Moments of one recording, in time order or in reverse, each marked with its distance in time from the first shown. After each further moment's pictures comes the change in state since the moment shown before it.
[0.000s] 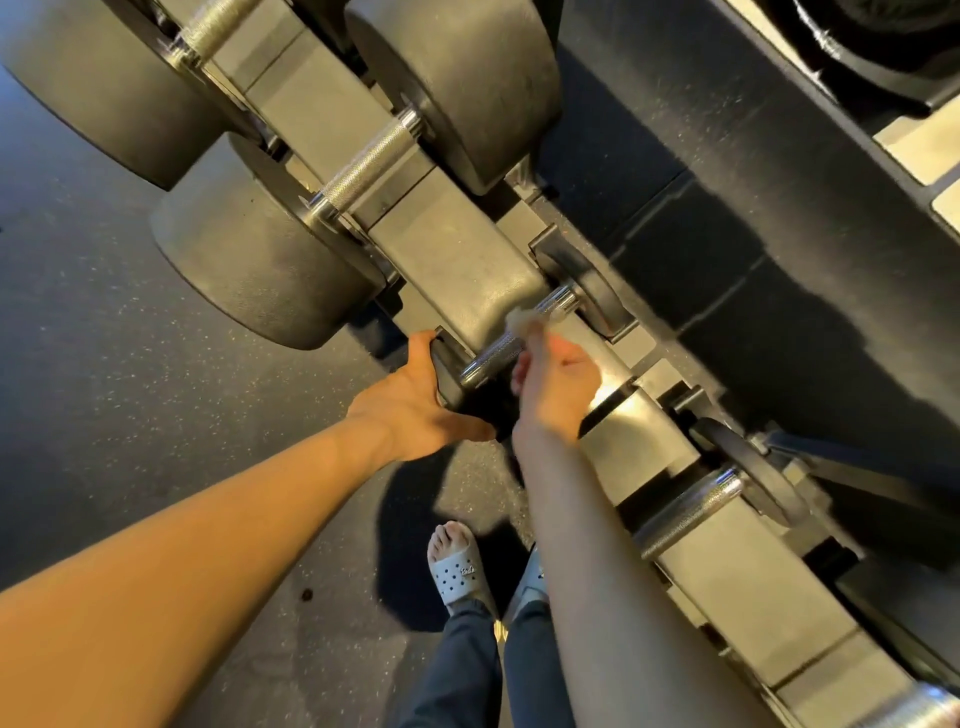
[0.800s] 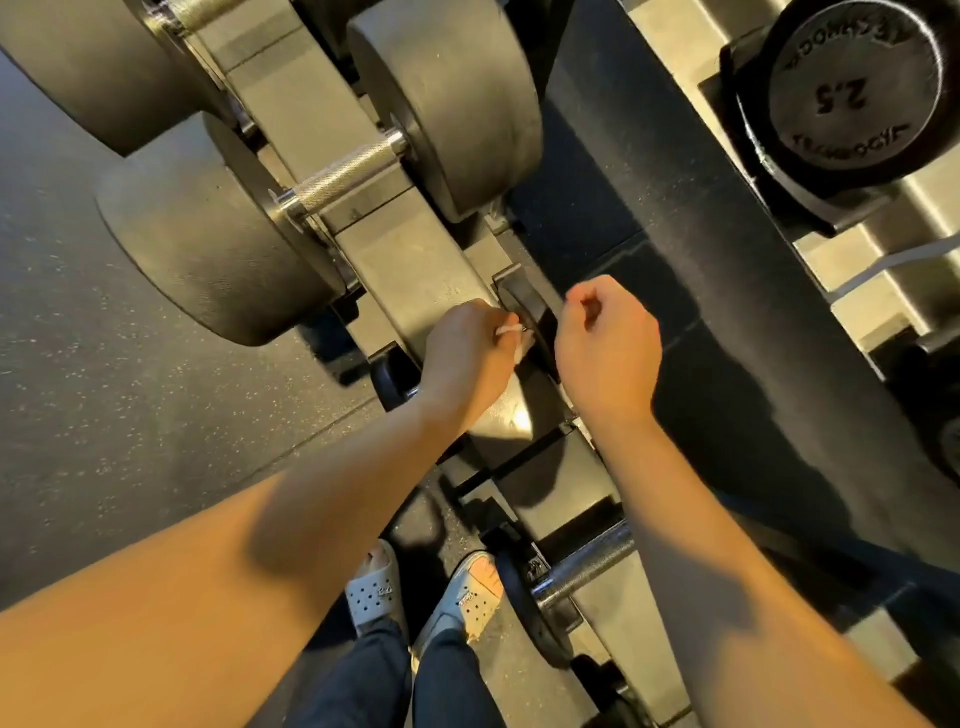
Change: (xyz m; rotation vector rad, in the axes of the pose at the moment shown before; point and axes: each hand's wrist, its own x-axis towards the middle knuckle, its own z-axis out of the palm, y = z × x) left_hand 0.050 0.096 0.034 -0.249 0.498 0.255; right_hand 0.018 -0.132 -0.028 -1.098 -0.103 -0.731
